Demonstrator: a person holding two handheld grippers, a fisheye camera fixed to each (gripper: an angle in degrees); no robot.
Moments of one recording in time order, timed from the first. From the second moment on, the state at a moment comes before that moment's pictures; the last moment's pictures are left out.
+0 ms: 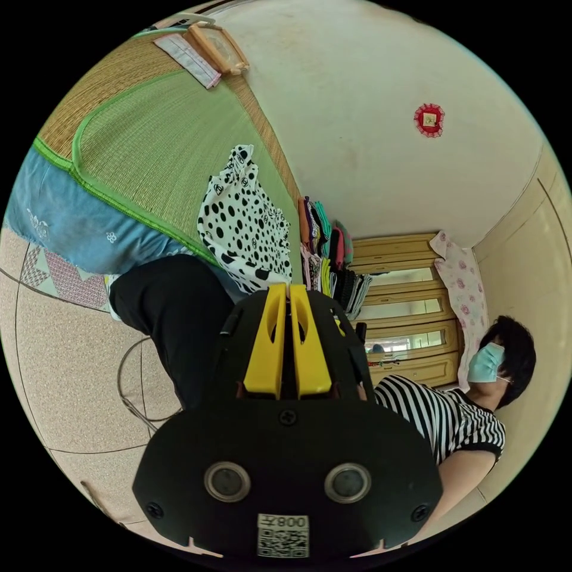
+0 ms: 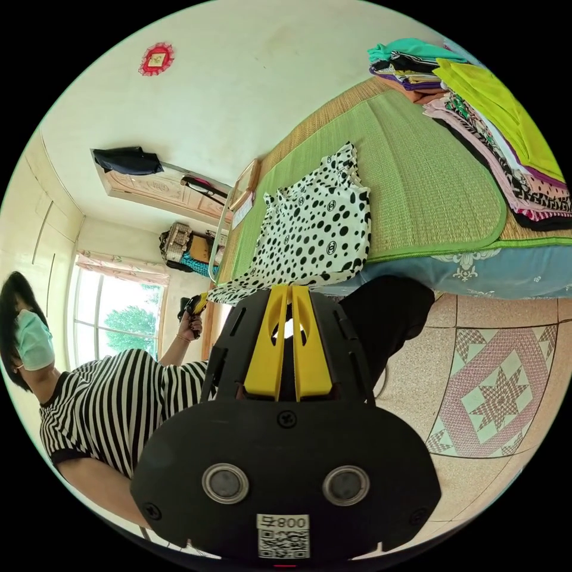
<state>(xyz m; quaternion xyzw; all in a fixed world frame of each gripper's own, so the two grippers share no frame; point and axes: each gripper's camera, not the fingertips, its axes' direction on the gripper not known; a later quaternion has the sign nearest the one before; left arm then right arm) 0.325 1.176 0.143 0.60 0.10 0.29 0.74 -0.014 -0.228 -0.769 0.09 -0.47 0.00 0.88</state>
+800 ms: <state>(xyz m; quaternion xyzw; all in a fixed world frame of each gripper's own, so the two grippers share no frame) 0.443 0.941 -0.118 0.61 0.08 0.30 0.73 -0.013 -0.454 -0.645 0.11 -0.44 -0.01 0.89</state>
